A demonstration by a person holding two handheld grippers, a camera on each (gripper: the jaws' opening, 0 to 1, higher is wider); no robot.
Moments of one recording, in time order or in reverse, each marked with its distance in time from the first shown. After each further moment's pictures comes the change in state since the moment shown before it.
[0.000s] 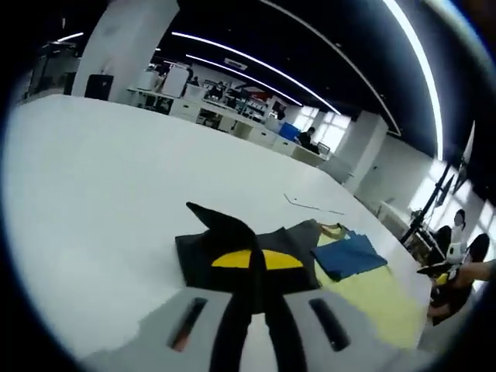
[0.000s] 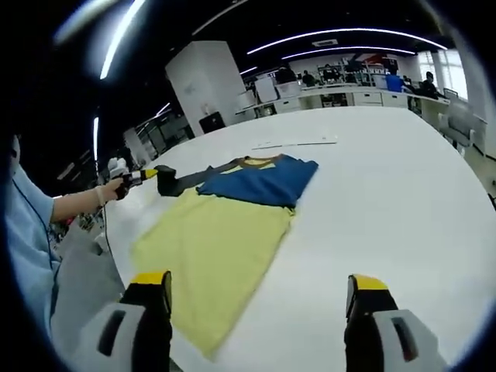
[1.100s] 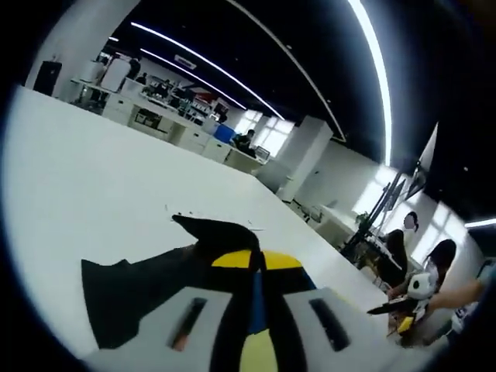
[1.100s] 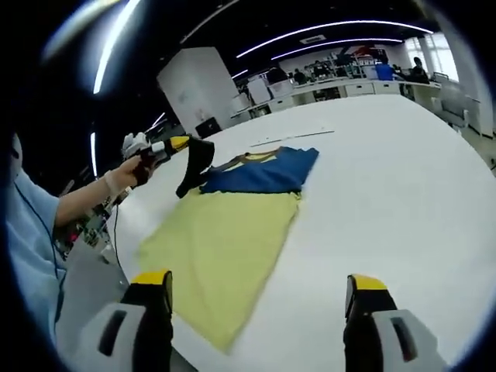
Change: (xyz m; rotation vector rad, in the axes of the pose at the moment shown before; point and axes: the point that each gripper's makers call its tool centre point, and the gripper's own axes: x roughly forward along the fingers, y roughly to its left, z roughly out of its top) left arm 0.113 -0.200 -0.004 -0.031 -0.010 -0.357; right arm 0.000 0.010 -0.026 0.095 -0.012 0.011
